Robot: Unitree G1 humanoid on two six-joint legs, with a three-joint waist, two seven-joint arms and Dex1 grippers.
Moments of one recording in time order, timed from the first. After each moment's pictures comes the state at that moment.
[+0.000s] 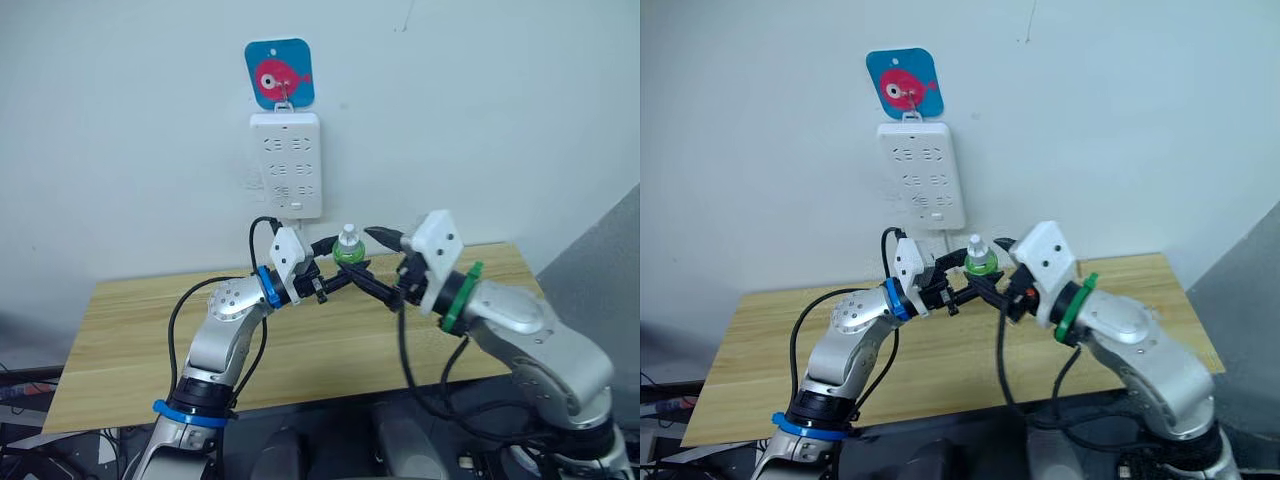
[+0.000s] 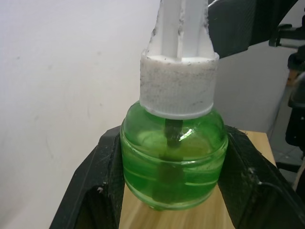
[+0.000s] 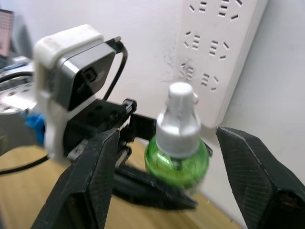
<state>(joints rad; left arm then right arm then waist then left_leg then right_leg) -0.35 0.27 -0.12 -0.04 -0.30 0.06 -0.86 -0.38 -0.37 0.23 -0.77 0.39 0.88 0.30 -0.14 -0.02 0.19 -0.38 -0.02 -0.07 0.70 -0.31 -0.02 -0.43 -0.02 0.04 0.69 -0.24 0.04</state>
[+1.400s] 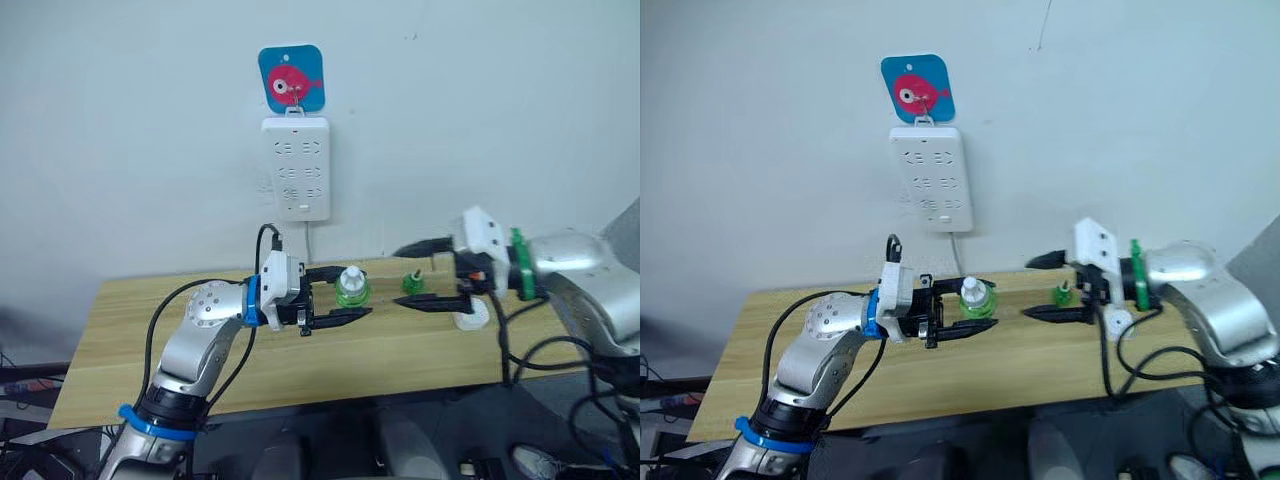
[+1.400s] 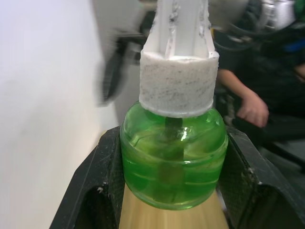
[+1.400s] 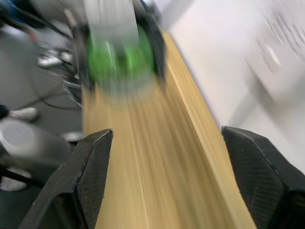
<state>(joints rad) -0.26 0.42 -0.15 -0.18 -0.44 0.07 -1.10 -0.35 -0.87 0.01 -0.39 0.49 0.55 1.13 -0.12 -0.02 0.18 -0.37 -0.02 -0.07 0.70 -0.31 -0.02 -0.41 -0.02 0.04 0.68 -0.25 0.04</state>
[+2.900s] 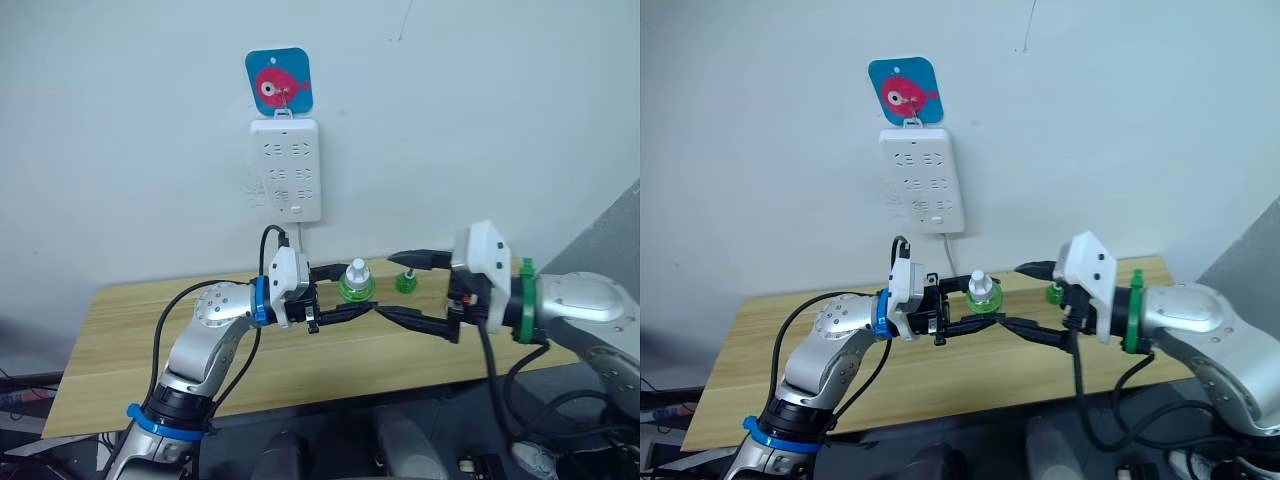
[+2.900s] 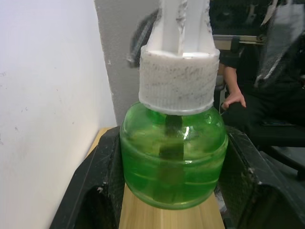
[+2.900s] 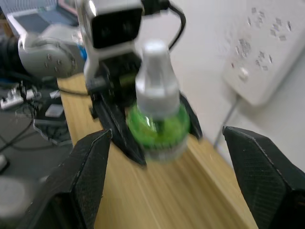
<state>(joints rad) -0.30 0.41 -0.17 -0.18 -0.43 0.13 -1.08 -0.35 -0.71 0.01 -0.79 0.72 0.86 0.66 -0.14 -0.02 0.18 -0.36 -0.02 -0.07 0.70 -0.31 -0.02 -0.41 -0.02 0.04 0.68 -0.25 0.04</state>
